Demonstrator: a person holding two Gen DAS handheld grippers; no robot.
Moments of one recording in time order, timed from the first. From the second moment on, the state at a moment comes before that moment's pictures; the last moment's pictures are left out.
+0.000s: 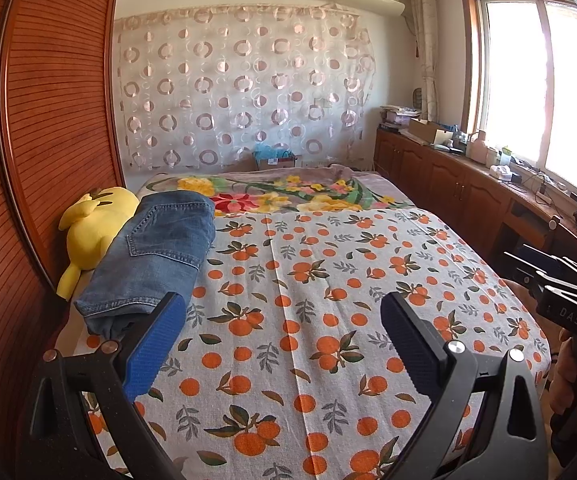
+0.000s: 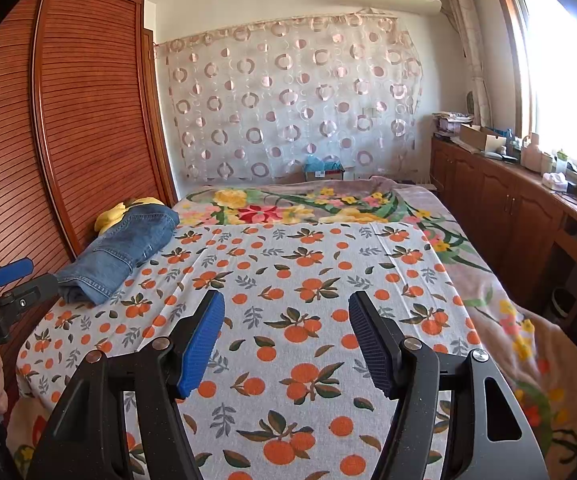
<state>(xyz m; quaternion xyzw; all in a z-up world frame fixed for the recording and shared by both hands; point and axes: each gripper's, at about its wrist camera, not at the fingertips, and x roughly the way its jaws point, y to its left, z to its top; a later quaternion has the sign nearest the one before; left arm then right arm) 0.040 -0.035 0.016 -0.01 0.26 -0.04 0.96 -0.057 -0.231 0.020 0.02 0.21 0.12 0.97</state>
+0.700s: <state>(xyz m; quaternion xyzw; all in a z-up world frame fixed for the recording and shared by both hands) 0.040 -0.034 0.015 -0.01 0.26 -0.04 0.96 -0.057 -0.231 0.020 0.02 0.21 0.12 0.97</state>
